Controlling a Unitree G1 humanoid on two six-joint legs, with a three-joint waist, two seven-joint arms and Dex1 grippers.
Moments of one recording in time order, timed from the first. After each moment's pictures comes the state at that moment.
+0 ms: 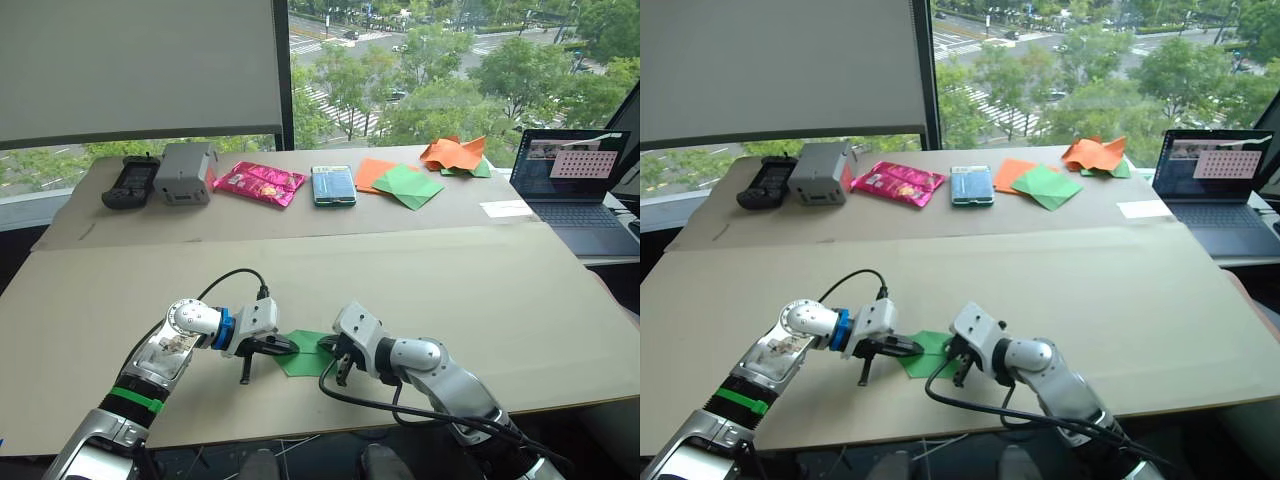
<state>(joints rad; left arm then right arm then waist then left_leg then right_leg) -0.39 0.62 -0.30 0.17 -0.12 0.11 -1.29 -0.24 -0.37 0.46 -0.30 0.05 0.67 0.61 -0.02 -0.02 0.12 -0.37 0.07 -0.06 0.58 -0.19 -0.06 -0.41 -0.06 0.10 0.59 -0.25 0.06</state>
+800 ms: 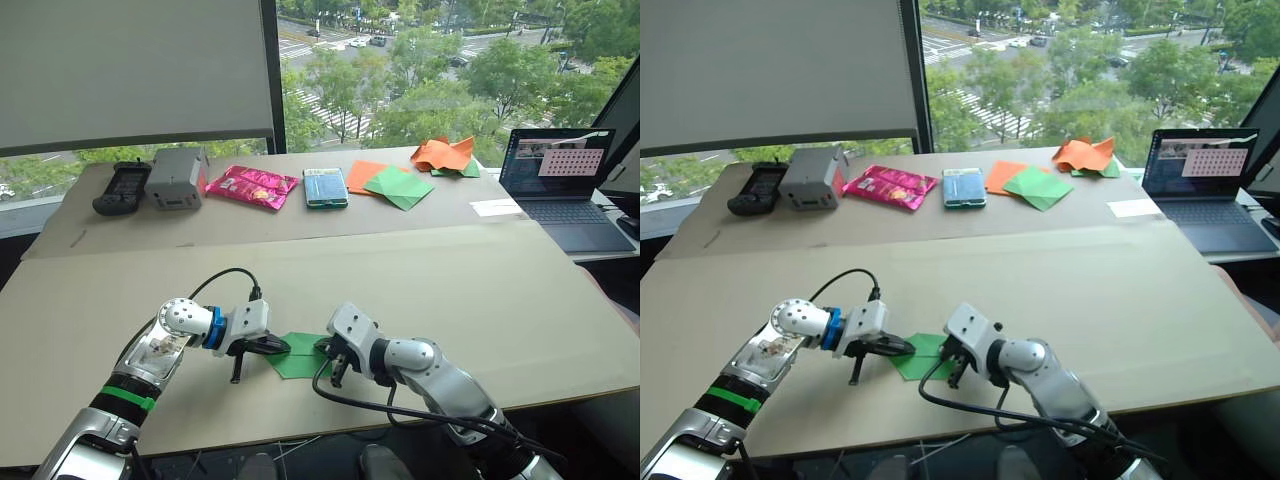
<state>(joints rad) -0.38 0.66 -0.29 0.23 -0.12 0.02 -1.30 -0.26 -0.36 0.48 -0.32 0.05 0.73 0.58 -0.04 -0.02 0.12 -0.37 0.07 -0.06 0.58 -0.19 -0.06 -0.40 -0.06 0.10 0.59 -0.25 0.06</state>
